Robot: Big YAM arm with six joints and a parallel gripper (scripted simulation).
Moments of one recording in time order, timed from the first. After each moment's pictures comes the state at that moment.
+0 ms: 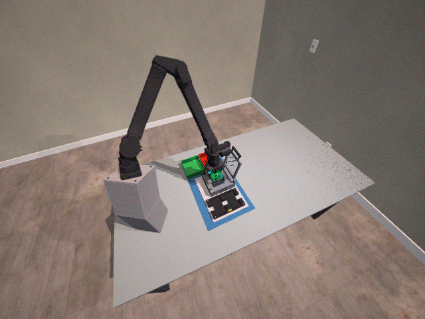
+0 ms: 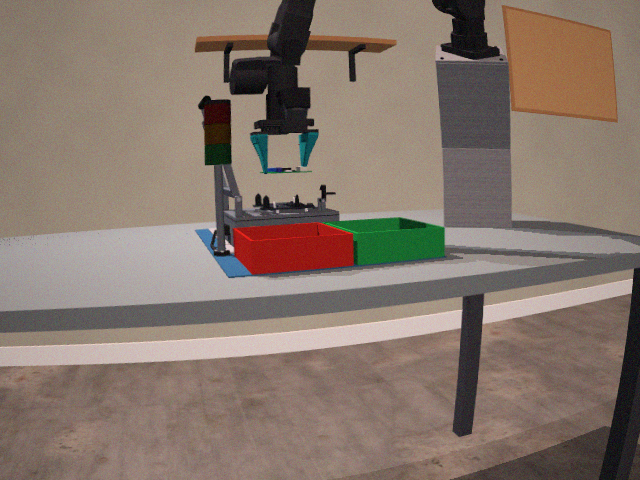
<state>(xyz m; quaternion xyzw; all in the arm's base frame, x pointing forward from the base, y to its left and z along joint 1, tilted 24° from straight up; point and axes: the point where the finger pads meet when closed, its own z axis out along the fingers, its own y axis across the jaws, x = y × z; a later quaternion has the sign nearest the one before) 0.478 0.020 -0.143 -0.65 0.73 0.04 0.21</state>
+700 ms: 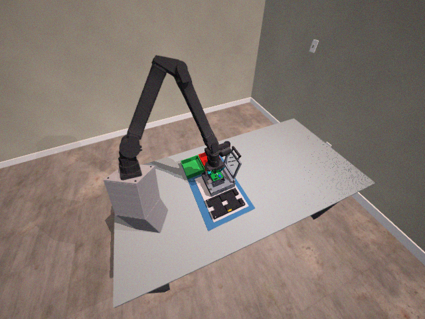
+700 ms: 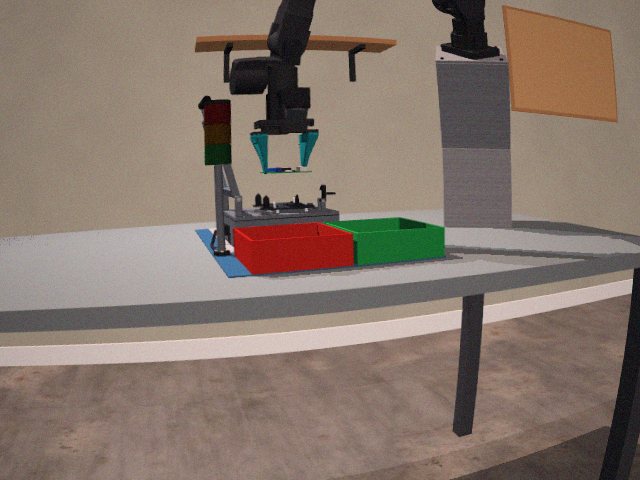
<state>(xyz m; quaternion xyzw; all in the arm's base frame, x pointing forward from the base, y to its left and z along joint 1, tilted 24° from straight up) 0.478 0.020 -0.143 -0.65 0.73 0.04 0.21</state>
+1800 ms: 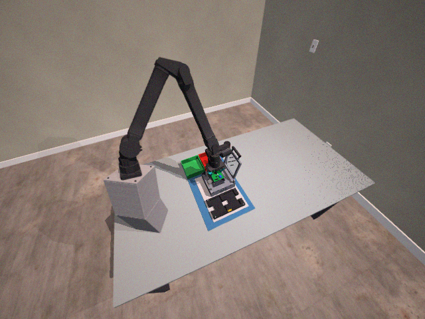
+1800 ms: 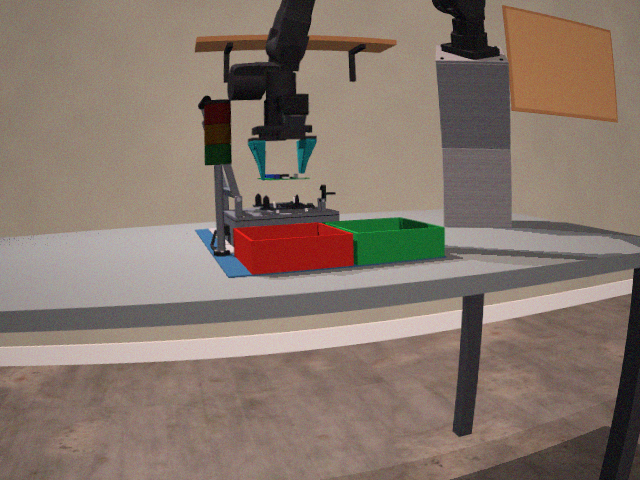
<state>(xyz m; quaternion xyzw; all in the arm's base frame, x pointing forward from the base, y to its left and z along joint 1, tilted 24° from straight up) 0.486 0.025 -0.152 -0.66 0.72 0.03 0.21</state>
